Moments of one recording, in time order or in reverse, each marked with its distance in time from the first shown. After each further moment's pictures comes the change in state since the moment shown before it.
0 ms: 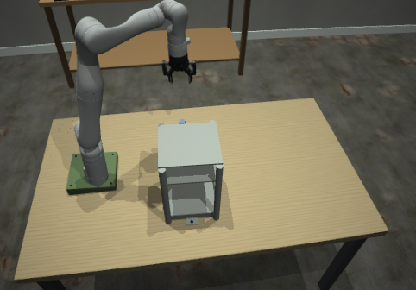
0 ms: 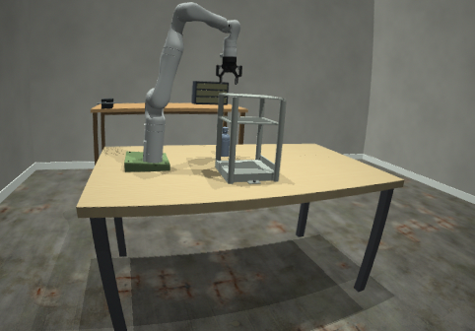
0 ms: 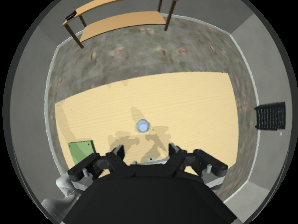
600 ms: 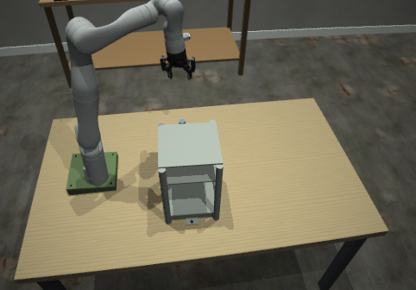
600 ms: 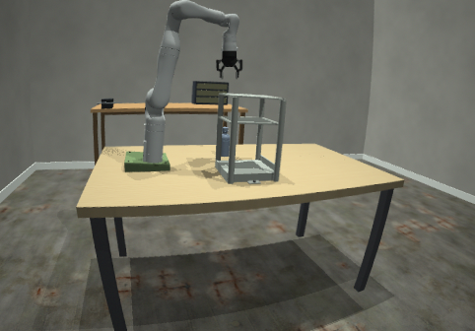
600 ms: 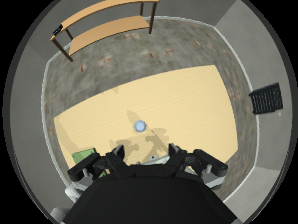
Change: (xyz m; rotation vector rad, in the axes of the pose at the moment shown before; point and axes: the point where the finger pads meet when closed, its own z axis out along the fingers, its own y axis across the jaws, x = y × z) arm -0.014 0.001 -0.031 -0.039 0.043 0.148
